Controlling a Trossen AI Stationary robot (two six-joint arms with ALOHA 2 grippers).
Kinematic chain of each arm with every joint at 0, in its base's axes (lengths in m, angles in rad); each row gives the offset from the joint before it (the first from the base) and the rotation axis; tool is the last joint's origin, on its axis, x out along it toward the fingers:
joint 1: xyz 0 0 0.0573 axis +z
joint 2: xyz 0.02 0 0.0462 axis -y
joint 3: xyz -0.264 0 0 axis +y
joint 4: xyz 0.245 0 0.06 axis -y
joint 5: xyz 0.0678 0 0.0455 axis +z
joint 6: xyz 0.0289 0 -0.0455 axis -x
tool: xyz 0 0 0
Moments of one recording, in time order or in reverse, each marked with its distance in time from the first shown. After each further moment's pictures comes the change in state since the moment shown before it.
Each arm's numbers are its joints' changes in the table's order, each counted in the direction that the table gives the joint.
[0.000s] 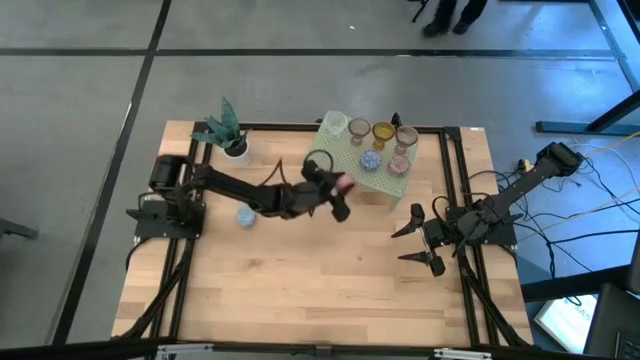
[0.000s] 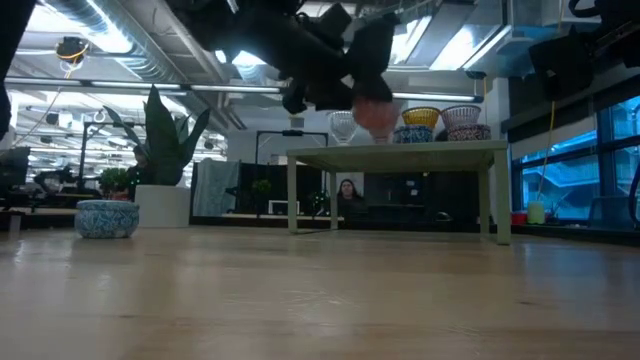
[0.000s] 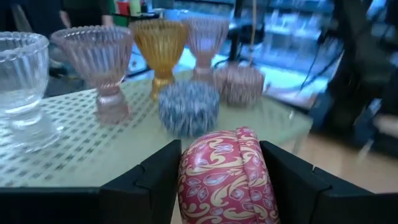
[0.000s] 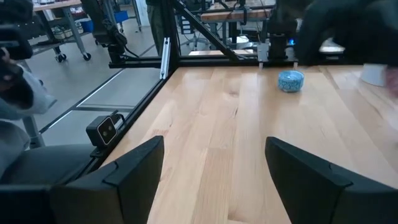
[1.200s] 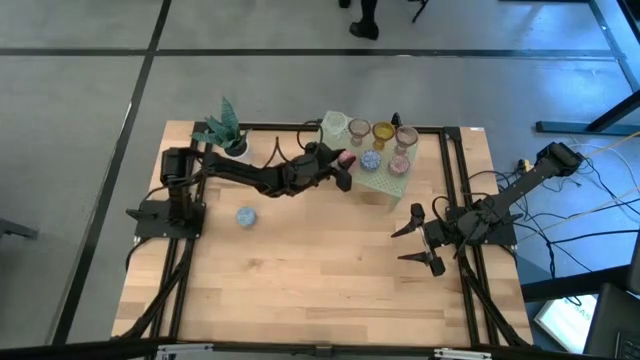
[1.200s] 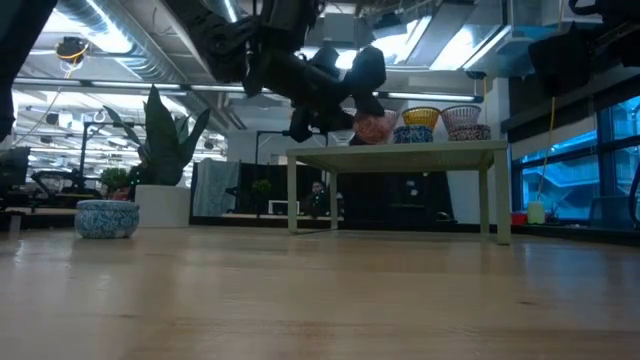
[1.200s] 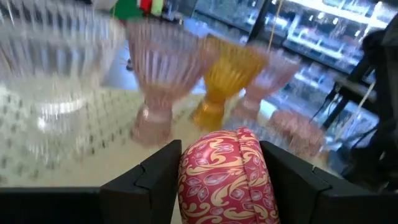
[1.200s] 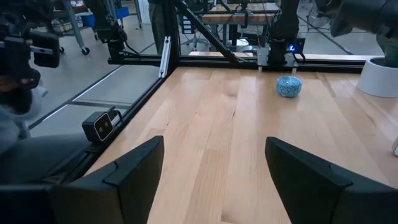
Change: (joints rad) left arm 0.184 -0.059 -0.001 0.158 -0.150 0.215; right arm 0.000 0.000 0.000 0.002 0.000 0.053
